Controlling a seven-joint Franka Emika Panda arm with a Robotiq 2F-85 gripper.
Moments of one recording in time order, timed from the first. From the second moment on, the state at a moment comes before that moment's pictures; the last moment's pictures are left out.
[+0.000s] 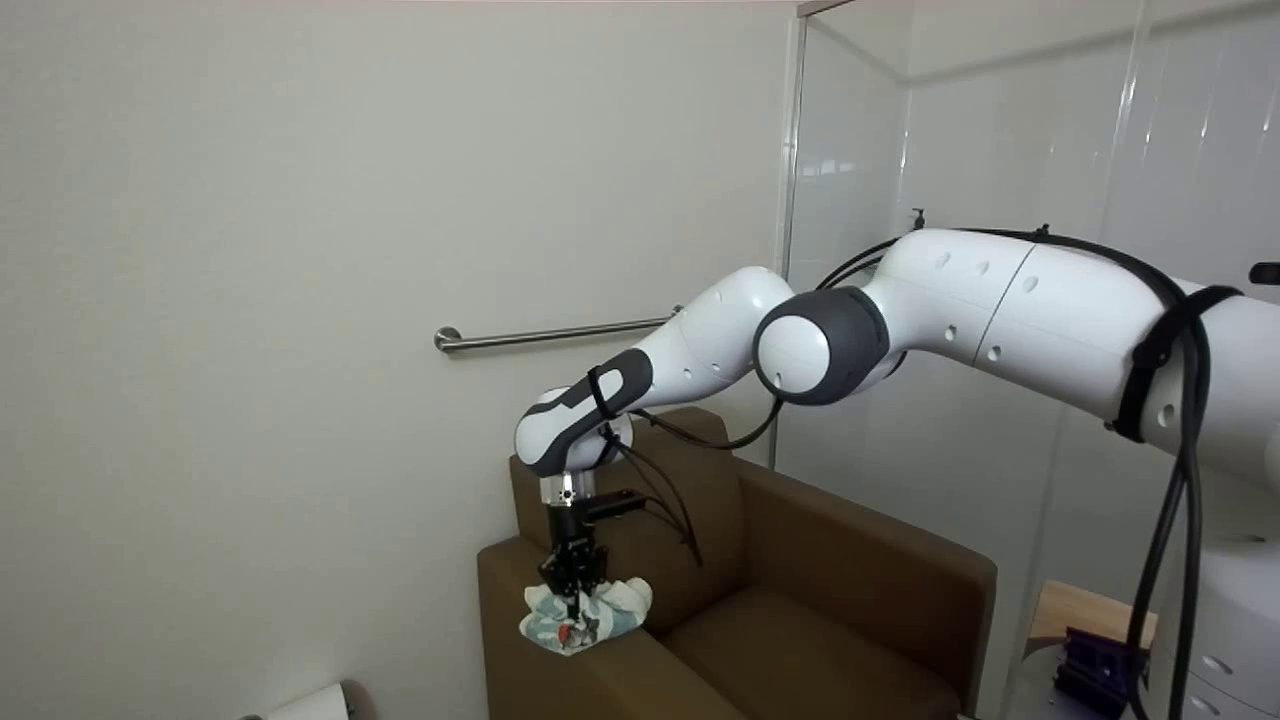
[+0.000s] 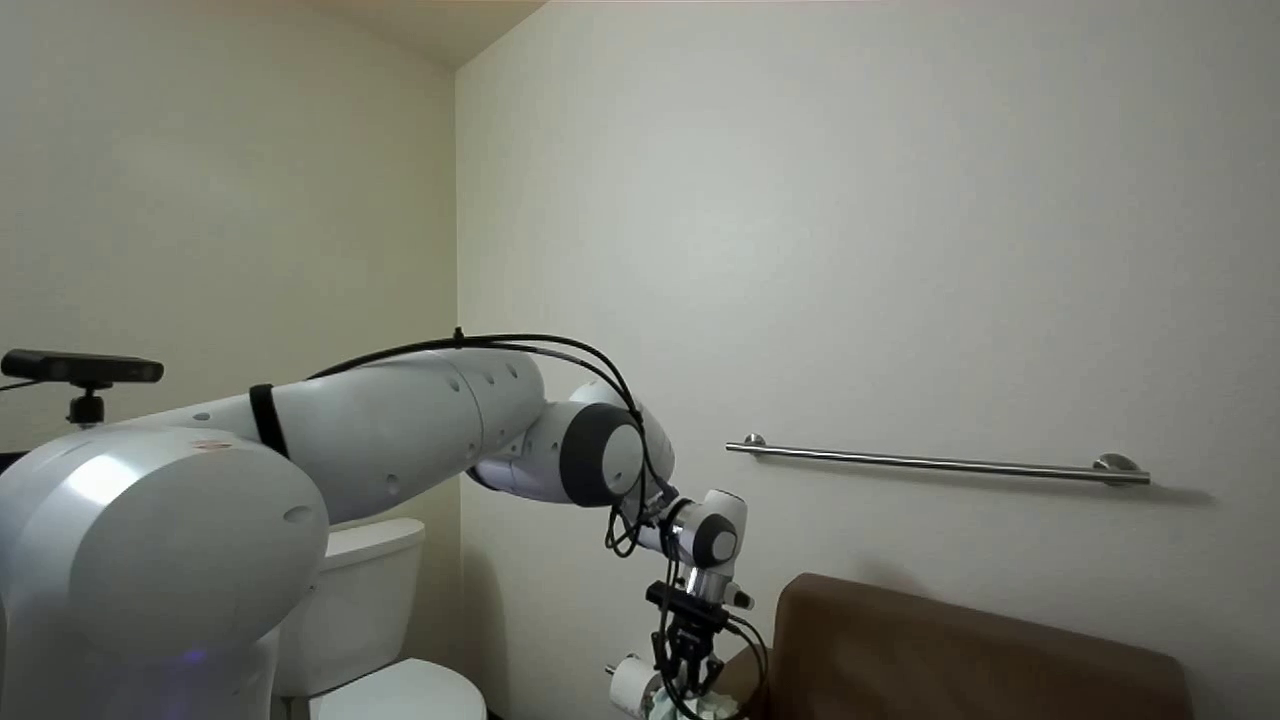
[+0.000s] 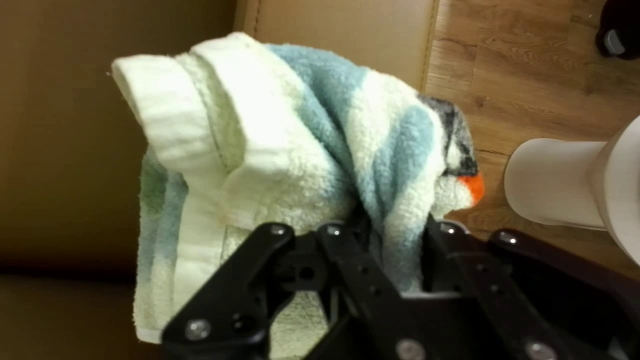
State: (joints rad) arm 0.00 1.31 0.05 -0.96 0.15 1.94 -0.10
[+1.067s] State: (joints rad) arm -0.01 1.18 0.06 -1.23 0.18 2.01 -0.11
